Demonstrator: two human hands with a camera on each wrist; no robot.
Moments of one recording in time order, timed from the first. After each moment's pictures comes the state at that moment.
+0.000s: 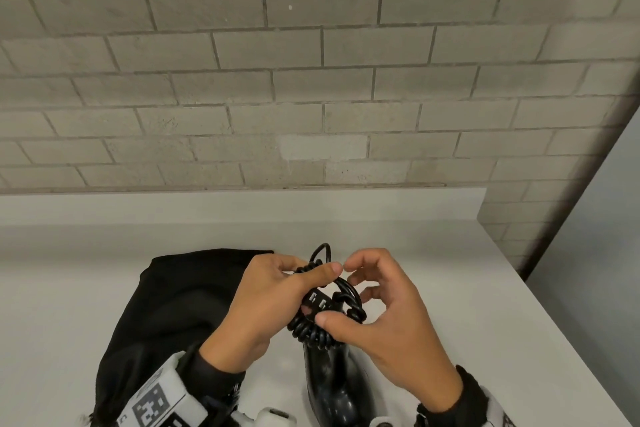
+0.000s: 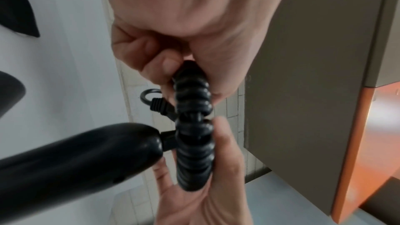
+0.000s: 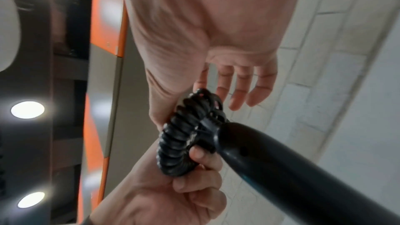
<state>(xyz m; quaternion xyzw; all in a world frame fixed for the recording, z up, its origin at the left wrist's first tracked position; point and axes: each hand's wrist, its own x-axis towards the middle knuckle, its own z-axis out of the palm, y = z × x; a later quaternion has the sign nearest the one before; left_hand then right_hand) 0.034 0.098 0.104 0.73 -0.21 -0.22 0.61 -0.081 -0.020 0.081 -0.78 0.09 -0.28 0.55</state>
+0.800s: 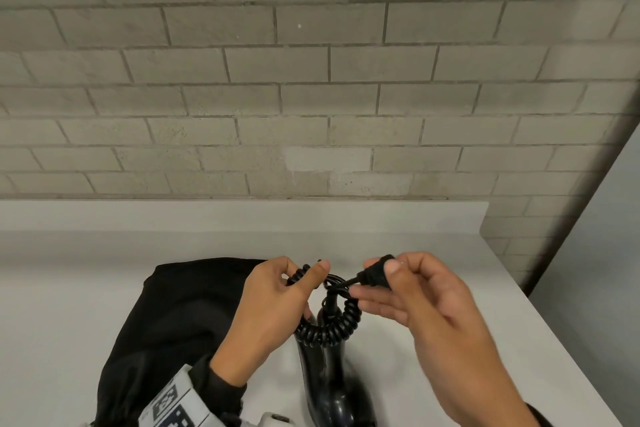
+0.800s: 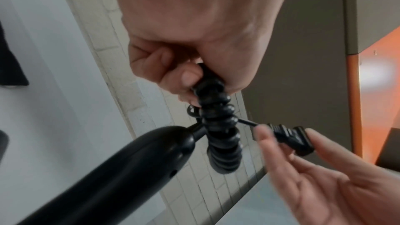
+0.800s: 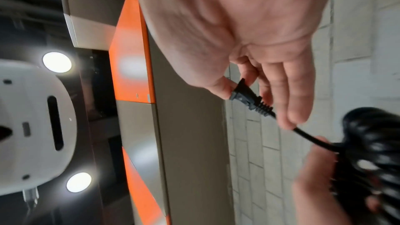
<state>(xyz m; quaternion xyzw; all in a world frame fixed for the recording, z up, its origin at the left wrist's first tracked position) 0.035 0.102 0.102 0.76 -0.21 -0.14 0.60 -0.104 -0.014 0.129 -0.63 0.15 -0.29 0.70</state>
